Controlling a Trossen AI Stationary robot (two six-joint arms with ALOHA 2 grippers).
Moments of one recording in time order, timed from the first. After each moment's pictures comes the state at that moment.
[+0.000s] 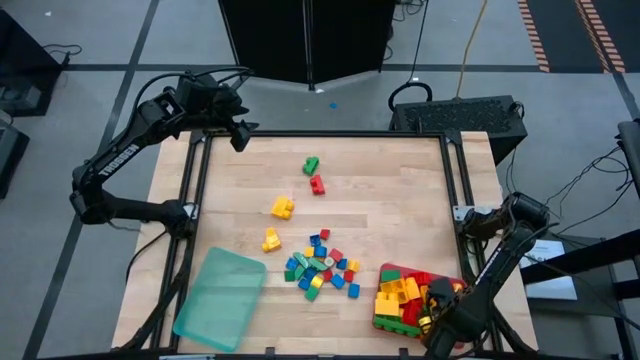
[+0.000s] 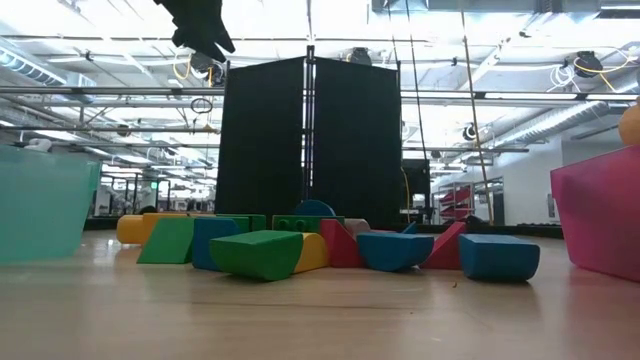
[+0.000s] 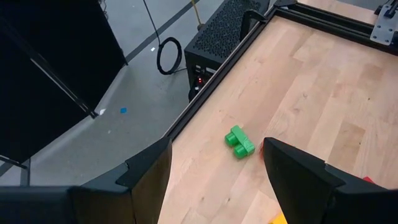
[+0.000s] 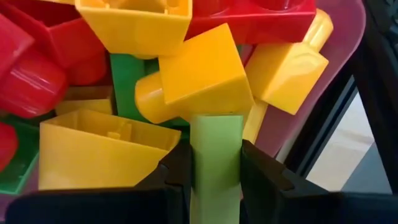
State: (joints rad) left arm 0.71 1.17 1.43 -0.90 0.07 0.11; right arm 0.98 1.75 1.28 -1.24 -0.25 2.24
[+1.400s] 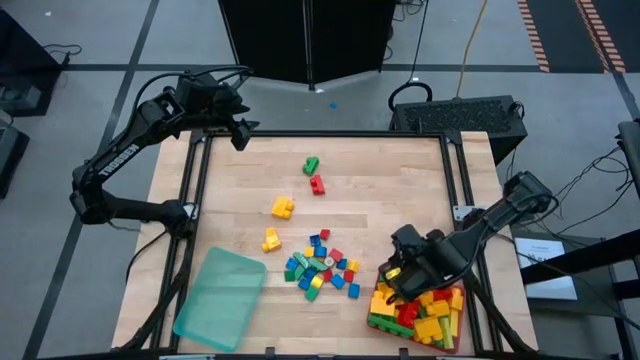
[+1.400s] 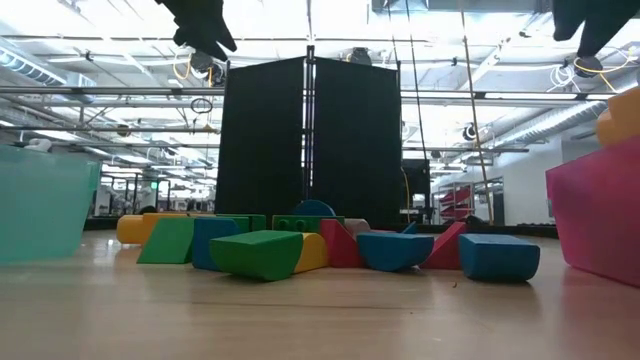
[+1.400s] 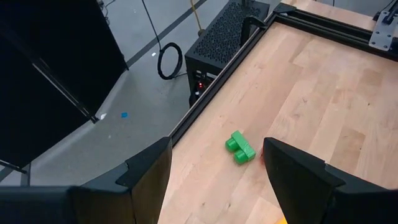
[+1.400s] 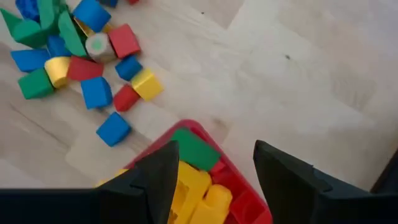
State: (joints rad) left arm 0.71 1.17 1.43 -0.88 0.07 0.11; right arm 0.63 1.58 1.46 -1.41 0.33 1.66
